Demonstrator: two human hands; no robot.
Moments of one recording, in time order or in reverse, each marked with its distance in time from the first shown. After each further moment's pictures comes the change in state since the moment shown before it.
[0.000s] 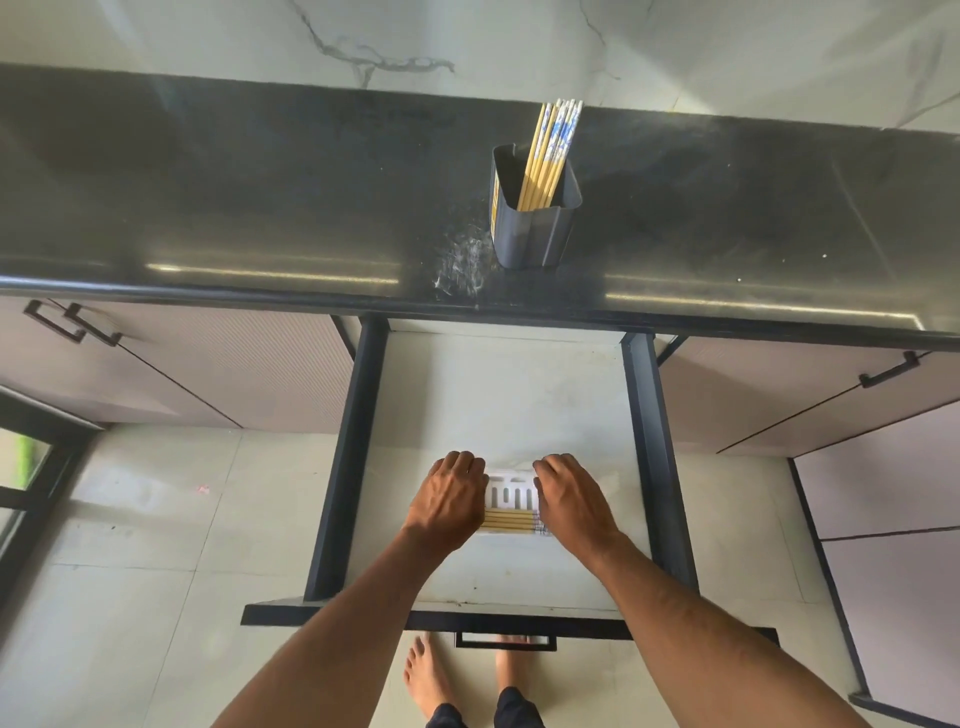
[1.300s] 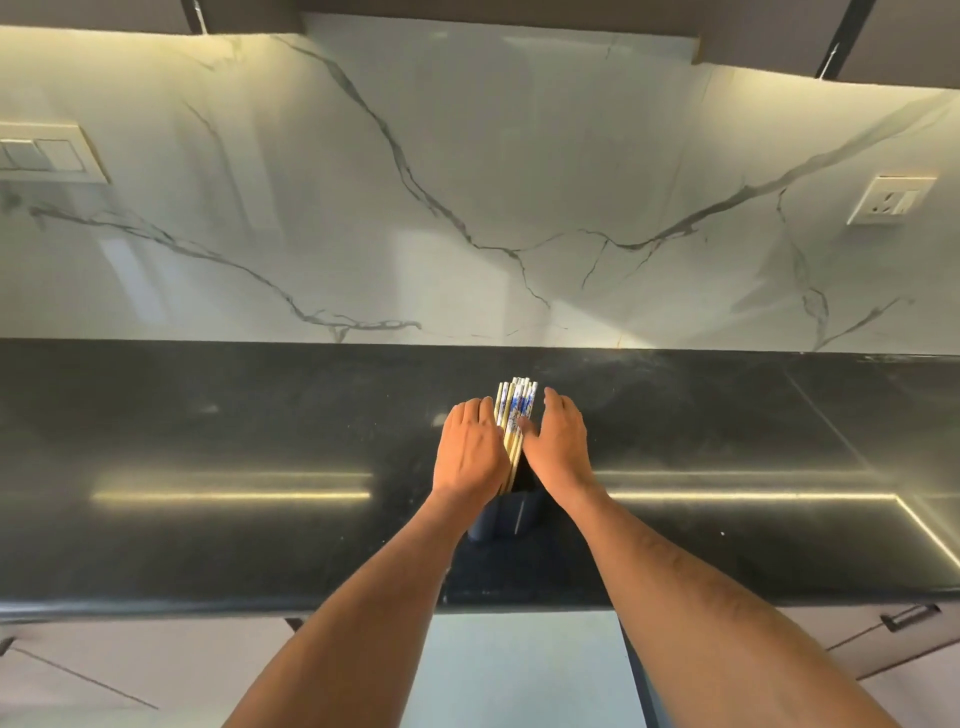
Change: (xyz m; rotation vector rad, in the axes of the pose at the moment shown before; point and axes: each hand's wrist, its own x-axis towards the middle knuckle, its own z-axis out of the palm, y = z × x) left_hand 0.379 -0.009 -0.206 -0.133 0.495 -0.031; right_hand 0.343 0.045 -0.261 0.451 0.638 0.256
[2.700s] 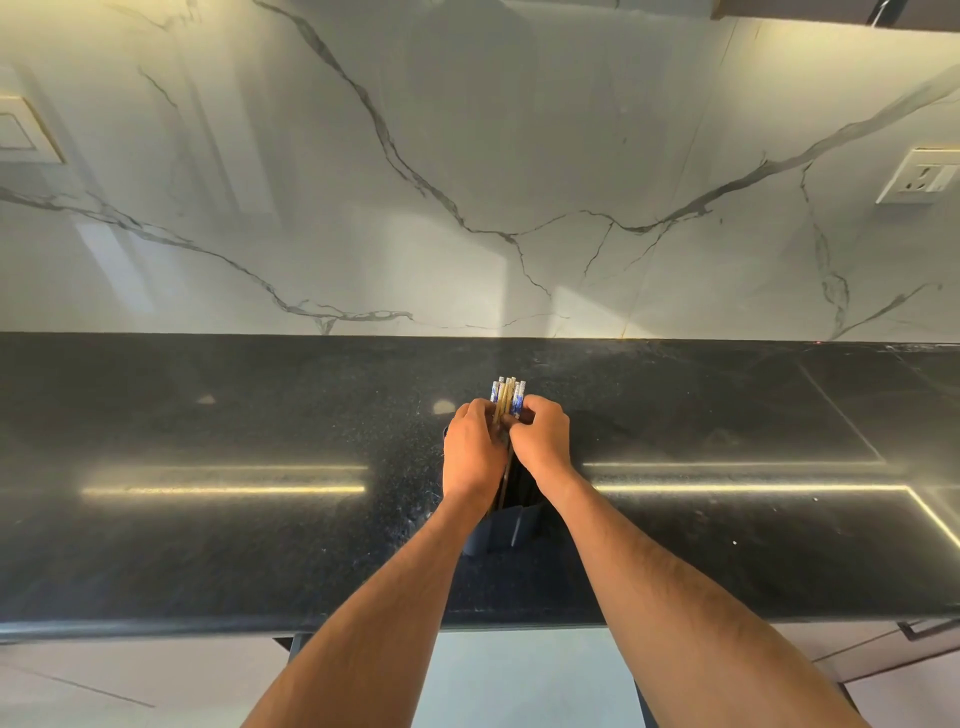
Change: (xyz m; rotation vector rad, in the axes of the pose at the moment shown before) left_hand 0.024 -0.004 0.042 -0.318 -0.063 -0.376; right_hand 0.032 0.004 0.030 0.252 -0.135 0.254
